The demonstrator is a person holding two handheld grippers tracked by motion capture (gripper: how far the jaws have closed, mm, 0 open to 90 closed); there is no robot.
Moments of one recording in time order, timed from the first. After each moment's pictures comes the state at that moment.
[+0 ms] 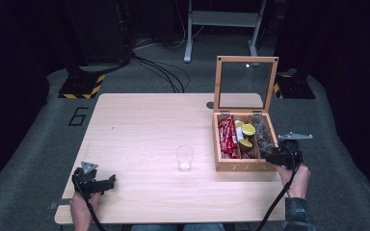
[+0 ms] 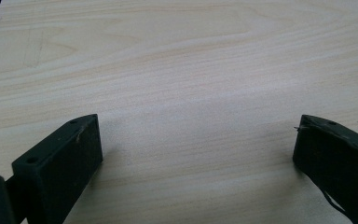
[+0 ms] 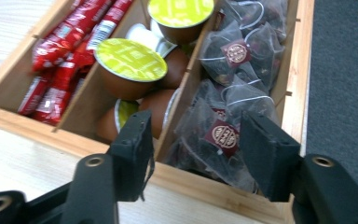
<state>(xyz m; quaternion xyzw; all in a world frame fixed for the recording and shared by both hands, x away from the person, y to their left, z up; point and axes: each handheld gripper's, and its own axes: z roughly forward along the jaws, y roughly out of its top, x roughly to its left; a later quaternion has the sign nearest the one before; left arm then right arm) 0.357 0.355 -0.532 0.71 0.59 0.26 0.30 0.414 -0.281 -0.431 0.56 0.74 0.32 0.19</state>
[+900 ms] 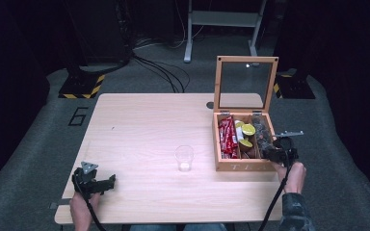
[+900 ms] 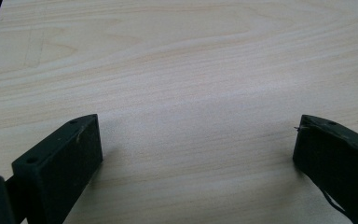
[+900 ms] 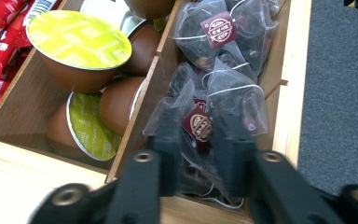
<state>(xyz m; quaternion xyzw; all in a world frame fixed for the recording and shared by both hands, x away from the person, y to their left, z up) 0.356 0.354 -0.532 0.71 0.59 0.25 0.30 0.434 -0.278 -0.449 0.58 0.74 0.27 0.19</state>
